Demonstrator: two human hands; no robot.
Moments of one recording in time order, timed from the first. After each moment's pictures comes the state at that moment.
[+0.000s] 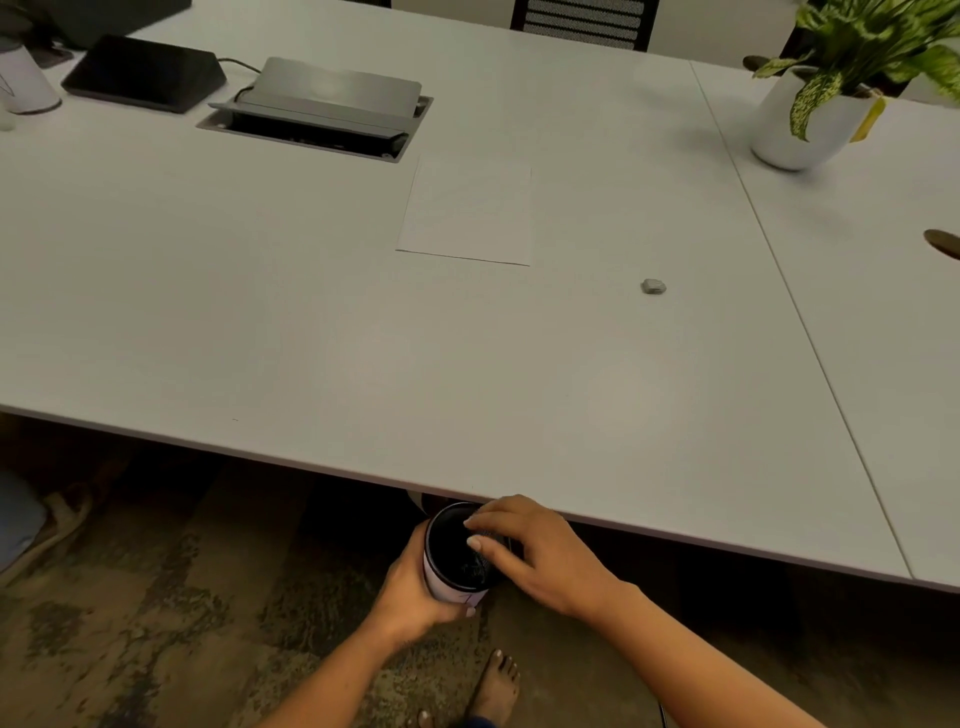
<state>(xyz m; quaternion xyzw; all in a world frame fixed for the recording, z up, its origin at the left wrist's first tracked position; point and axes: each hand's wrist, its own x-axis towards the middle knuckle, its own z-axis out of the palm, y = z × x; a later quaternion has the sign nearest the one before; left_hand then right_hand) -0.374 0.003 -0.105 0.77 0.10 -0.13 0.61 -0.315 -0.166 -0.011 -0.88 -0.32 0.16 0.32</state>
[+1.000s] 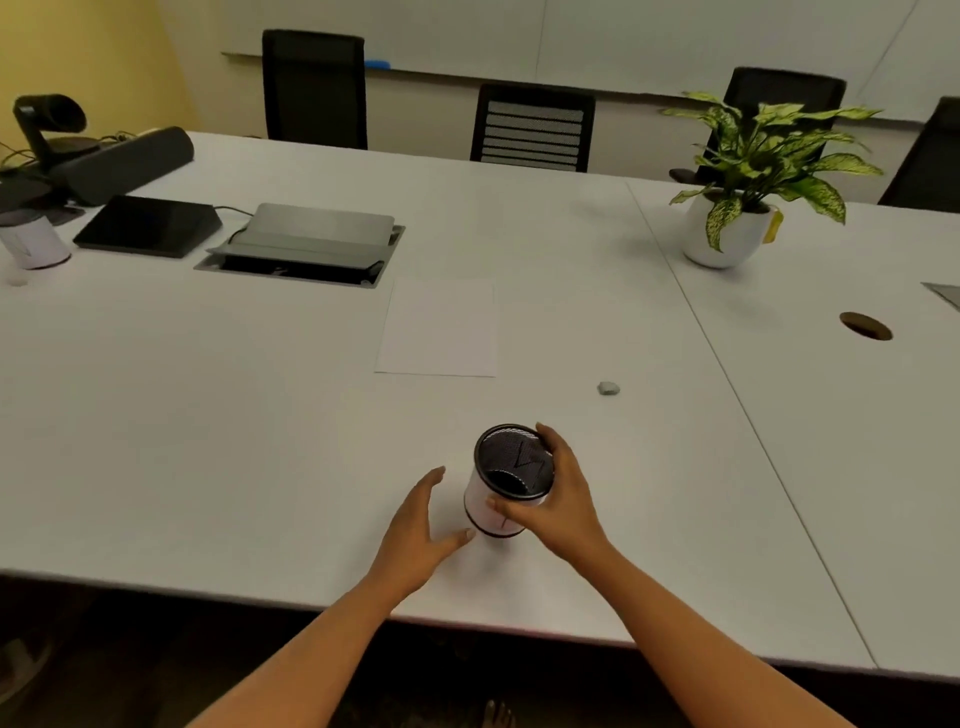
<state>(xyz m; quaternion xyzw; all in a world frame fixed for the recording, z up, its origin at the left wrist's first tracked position) -0.243 0.004 0.018 0.87 0.02 -0.02 0.49 -0.210 -0.176 0.063 -0.85 -0.06 -0.01 0.53</state>
